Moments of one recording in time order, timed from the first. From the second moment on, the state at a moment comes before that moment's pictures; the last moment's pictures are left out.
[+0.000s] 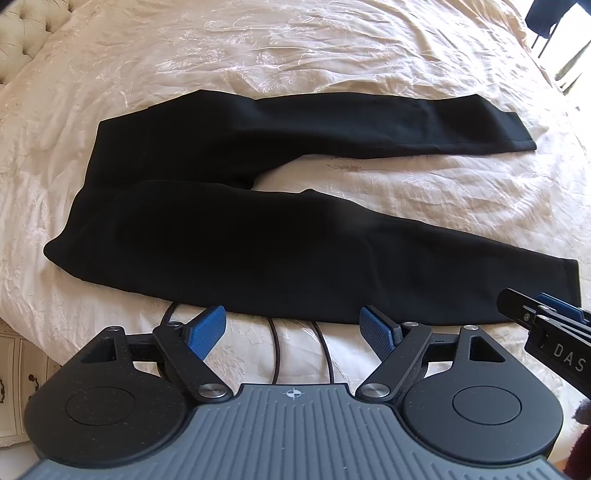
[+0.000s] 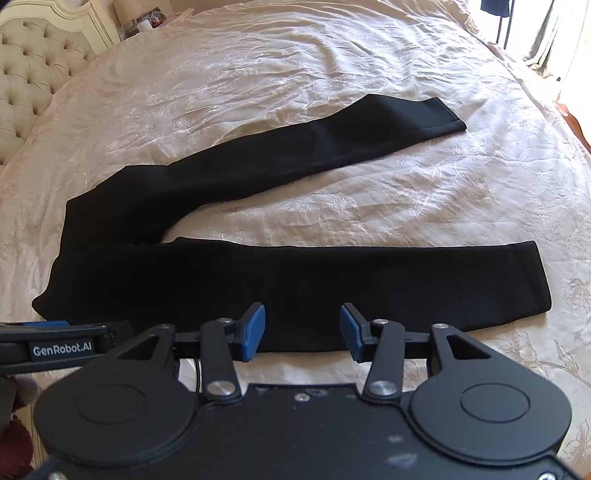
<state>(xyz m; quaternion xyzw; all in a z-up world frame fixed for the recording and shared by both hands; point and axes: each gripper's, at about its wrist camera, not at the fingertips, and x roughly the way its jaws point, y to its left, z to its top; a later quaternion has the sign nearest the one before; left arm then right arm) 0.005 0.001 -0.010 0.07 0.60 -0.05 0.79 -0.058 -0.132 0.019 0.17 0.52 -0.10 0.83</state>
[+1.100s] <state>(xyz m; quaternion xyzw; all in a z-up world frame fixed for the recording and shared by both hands) 0.050 0.054 -0.018 0.10 0.62 -0.08 0.78 -0.017 -0.073 0.009 0.18 0.55 -0.14 0.81</state>
